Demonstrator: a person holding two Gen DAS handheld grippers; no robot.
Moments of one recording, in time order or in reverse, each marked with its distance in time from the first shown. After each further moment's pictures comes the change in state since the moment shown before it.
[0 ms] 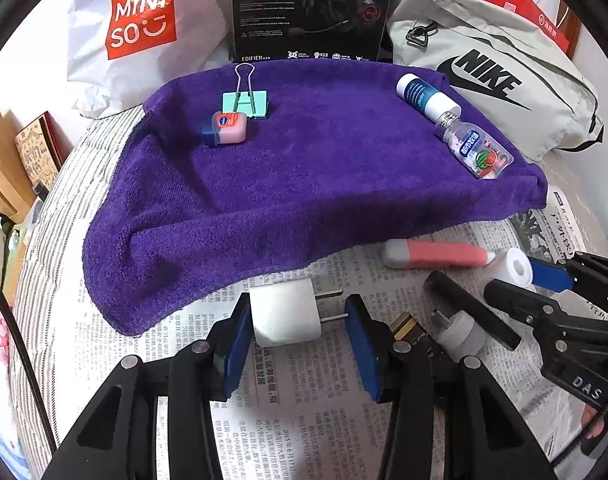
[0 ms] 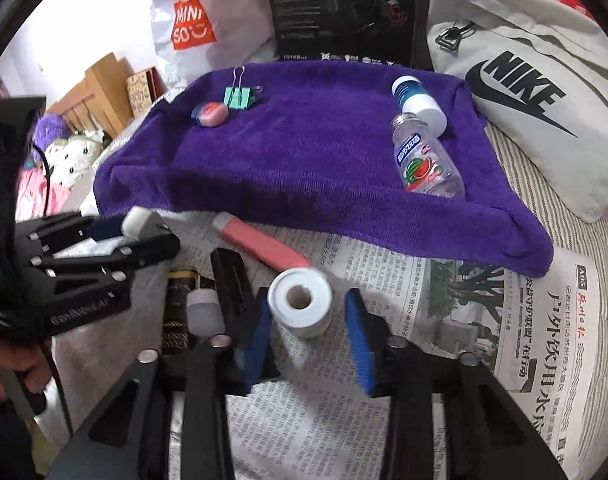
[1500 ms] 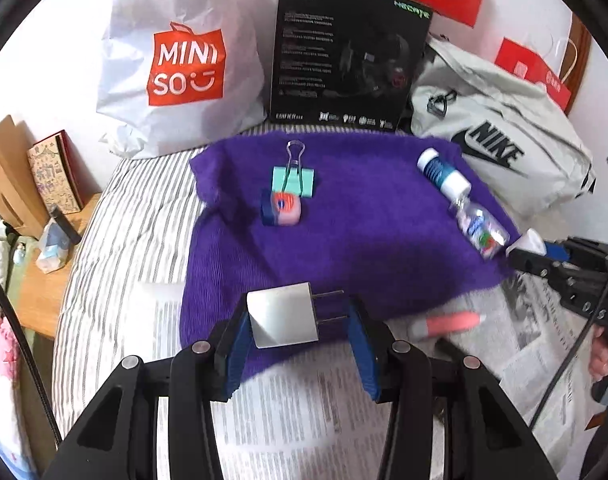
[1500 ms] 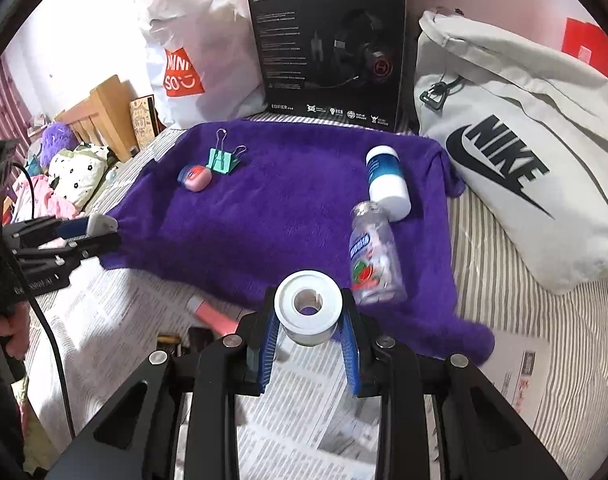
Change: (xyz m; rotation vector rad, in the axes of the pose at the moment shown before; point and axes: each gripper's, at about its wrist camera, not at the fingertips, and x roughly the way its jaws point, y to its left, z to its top) left arm -0.040 0.049 0.051 -0.048 -0.089 -0.044; right arm -0.026 -0.033 0.061 -0.036 -0.070 0.013
